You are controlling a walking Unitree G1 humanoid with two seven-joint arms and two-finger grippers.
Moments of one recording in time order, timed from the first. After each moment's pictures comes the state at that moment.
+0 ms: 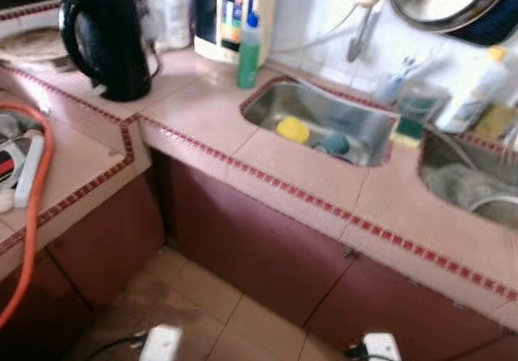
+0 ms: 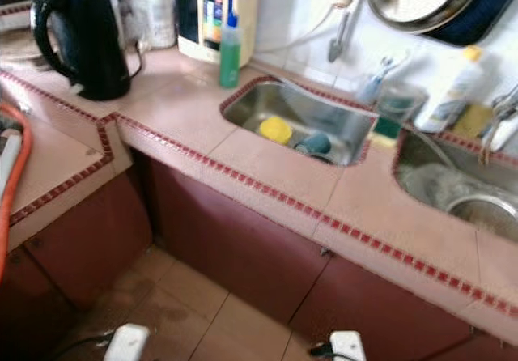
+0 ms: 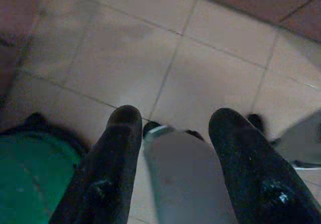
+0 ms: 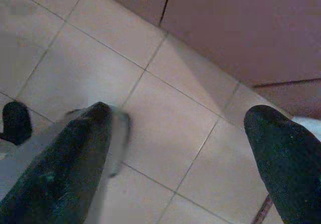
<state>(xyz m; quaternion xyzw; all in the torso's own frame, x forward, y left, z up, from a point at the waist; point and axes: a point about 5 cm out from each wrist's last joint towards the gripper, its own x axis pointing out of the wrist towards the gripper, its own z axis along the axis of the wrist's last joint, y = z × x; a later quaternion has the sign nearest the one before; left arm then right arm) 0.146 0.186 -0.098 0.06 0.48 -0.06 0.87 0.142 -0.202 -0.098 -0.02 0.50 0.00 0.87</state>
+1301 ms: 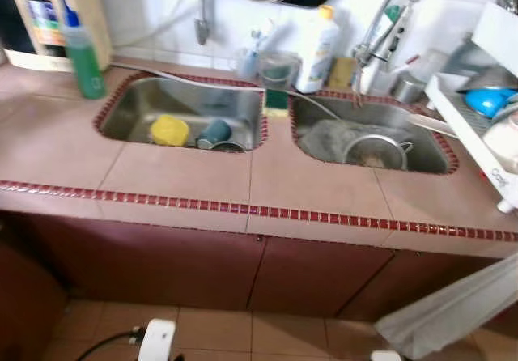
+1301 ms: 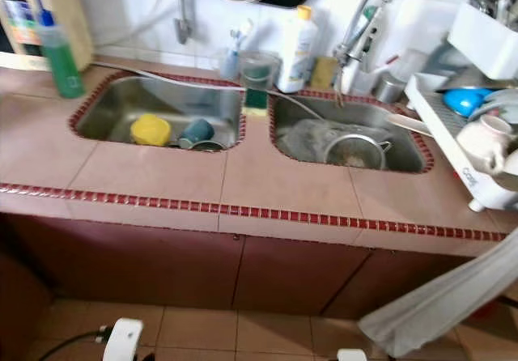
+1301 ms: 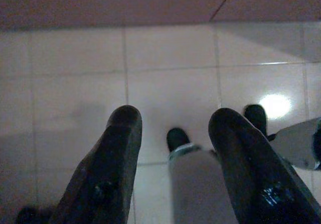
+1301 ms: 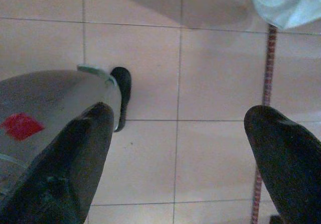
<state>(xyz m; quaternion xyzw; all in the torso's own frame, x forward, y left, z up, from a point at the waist) 0.159 0.179 -0.095 0.04 0.48 -0.05 0.87 0.117 -0.213 -0.105 -0.02 0.54 -0.02 0.84</state>
